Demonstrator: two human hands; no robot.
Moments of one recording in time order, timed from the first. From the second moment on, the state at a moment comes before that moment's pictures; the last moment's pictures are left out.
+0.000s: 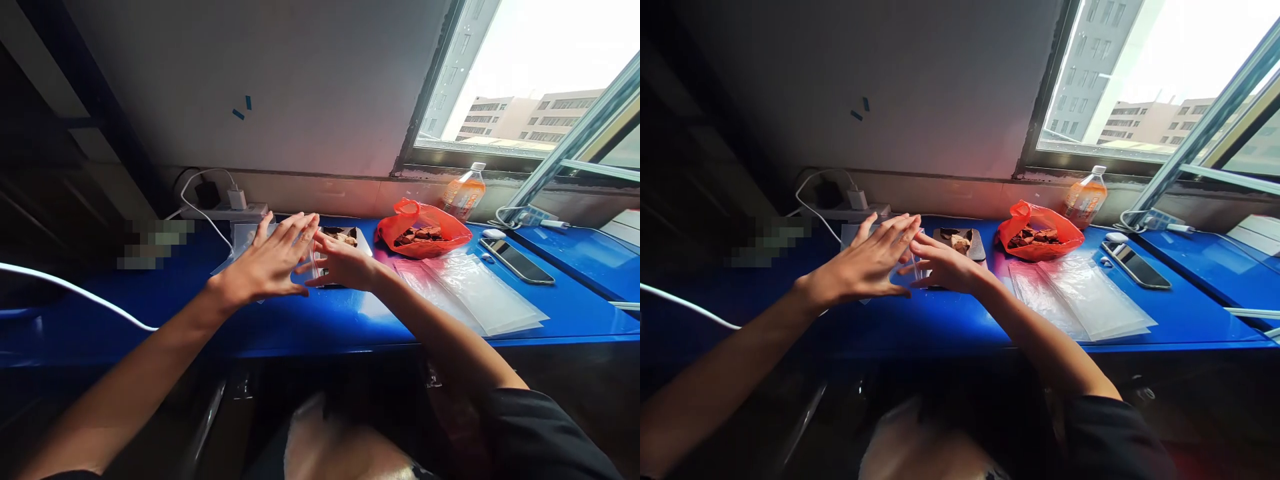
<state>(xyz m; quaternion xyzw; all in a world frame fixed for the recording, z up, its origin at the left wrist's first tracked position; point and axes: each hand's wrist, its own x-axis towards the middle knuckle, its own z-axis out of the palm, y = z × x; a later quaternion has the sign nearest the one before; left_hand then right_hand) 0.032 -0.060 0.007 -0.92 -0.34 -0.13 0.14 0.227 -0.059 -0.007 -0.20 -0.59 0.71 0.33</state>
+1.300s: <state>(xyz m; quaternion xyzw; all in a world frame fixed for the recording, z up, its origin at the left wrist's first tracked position) 0.029 -0.012 -0.004 -0.79 -0.38 -0.37 -0.32 0.267 0.009 0.015 -0.34 -0.81 0.21 0.42</state>
